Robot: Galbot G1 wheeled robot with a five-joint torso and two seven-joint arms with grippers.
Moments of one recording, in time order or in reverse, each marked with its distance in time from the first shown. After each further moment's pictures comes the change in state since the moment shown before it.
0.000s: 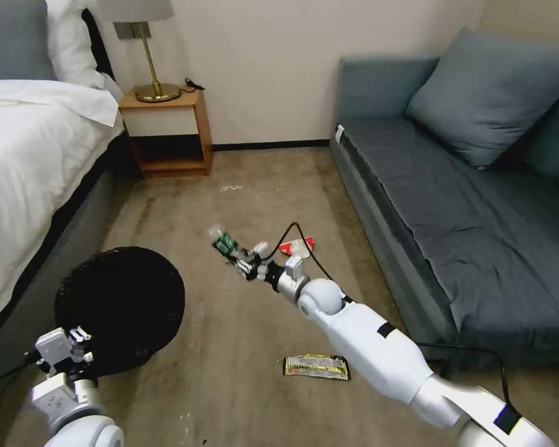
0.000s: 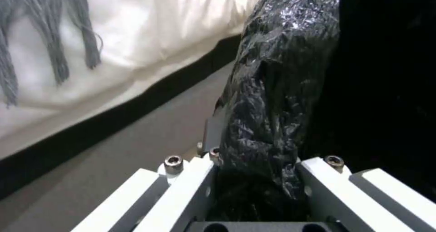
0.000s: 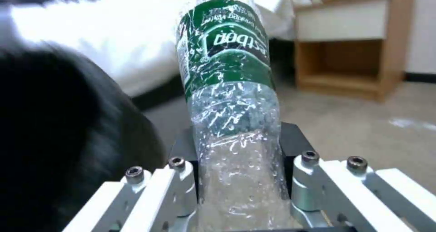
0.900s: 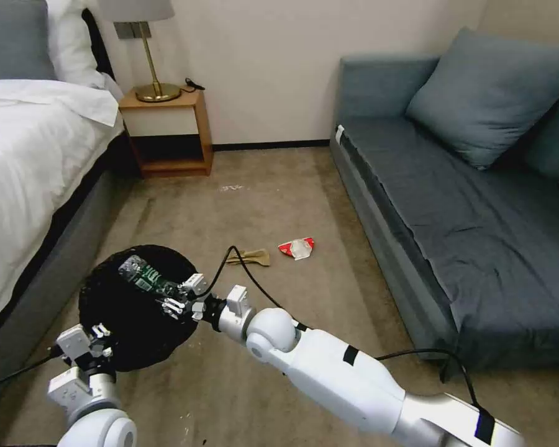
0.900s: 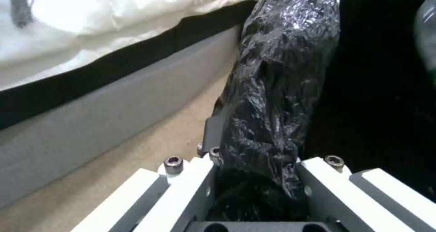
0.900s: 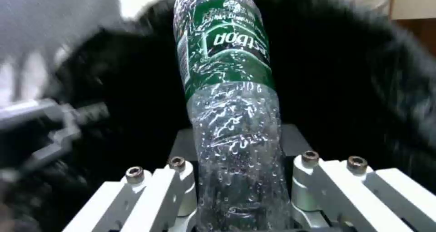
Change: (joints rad) left arm -0.015 -0.015 0.024 -0.005 -0.098 0.007 0.091; right arm -0.018 0.113 -0.252 0.030 -0.083 -0.013 0.144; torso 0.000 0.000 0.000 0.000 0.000
